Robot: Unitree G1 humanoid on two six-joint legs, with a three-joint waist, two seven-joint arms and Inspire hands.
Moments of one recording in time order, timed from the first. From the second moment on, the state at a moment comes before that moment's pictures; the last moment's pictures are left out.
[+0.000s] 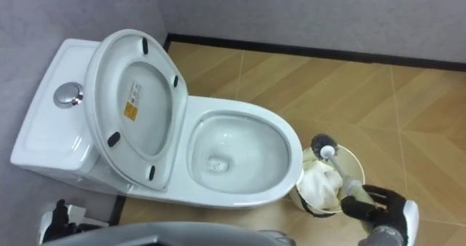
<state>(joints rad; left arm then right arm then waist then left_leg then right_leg) 0.26 0.19 0.20 1.00 0.26 -0.07 0.30 0.24 -0.25 -0.17 0.92 -0.03 -0.08 -0.34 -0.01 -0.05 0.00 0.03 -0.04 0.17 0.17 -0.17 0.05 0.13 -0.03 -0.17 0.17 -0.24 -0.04</state>
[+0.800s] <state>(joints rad) 0.26 0.21 0.18 1.12 0.28 -0.02 0.27 0.19 -0.26 -0.14 1.10 0.16 -0.06 -0.33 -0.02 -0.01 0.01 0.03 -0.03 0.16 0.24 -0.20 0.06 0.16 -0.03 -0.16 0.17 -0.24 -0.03</state>
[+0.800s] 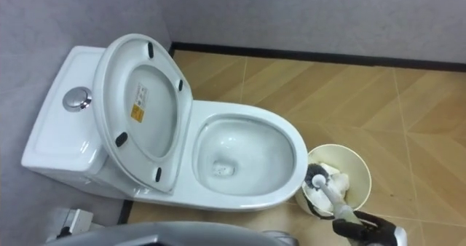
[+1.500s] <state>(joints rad) 0.26 0.20 0.18 1.12 0.33 0.02 0.25 0.15 -0.26 -0.15 1.19 0.36 -0.03 -0.28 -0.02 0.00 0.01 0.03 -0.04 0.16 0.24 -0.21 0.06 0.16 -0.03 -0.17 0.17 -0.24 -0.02</state>
